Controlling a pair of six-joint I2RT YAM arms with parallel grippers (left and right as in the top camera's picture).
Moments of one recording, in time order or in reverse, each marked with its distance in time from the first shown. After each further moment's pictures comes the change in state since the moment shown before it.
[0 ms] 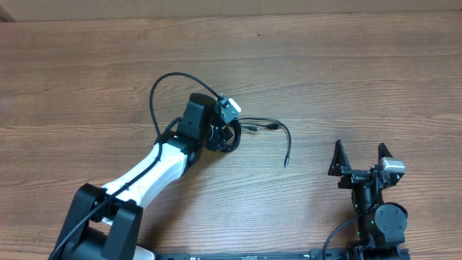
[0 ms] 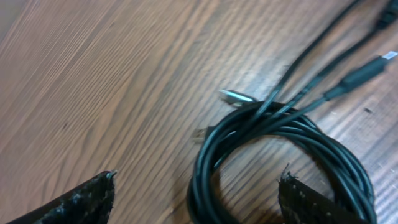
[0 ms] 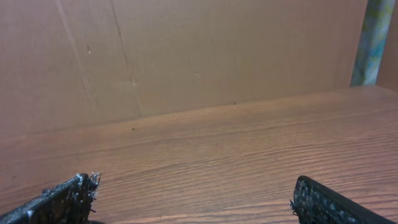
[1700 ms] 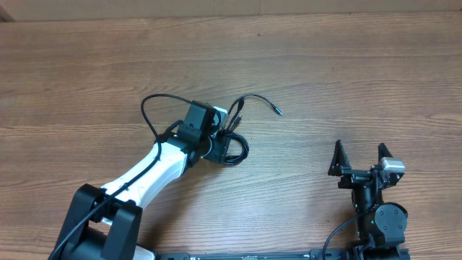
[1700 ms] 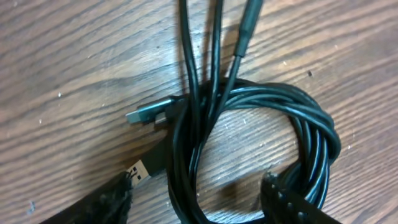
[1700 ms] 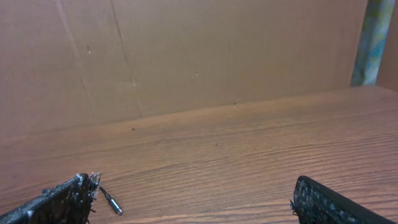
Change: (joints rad) left arm 0.000 -0.005 0.011 -0.285 0.122 -0.557; right arm 0.000 0.000 0.000 0.000 0.000 0.000
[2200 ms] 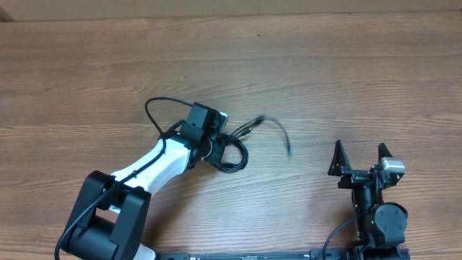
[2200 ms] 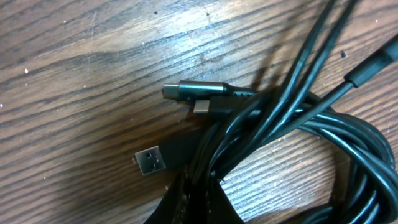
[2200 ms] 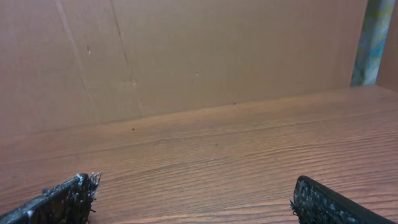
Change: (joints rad) left arm 0.004 0.075 0.004 0.000 0.013 -0.035; right arm 0.000 0.000 0.000 0.000 0.000 0.000
